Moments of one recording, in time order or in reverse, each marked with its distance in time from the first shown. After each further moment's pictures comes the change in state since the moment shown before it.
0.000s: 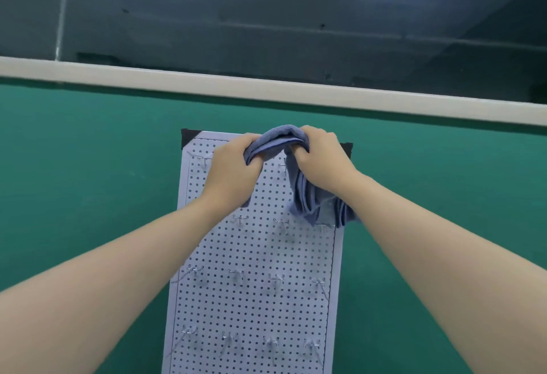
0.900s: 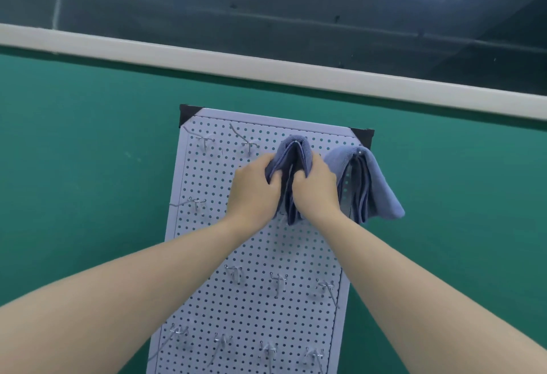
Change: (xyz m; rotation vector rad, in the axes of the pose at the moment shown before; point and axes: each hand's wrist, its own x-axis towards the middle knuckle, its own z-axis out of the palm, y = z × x) left_hand -0.026 -0.057 0.069 0.040 0.024 -0.118; right_hand -0.025 0.025 0.092 0.343 0.073 0.336
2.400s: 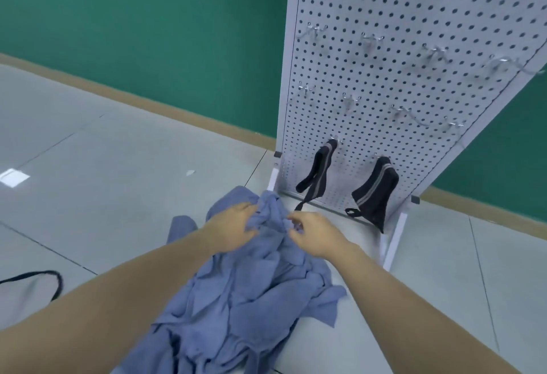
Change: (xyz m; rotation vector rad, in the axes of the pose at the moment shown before) left_hand -0.536 -0.271 -0.162 0.511 -1.132 -0.682; right_hand -0.475 0.263 0.235 -0.232 -1.235 0.251
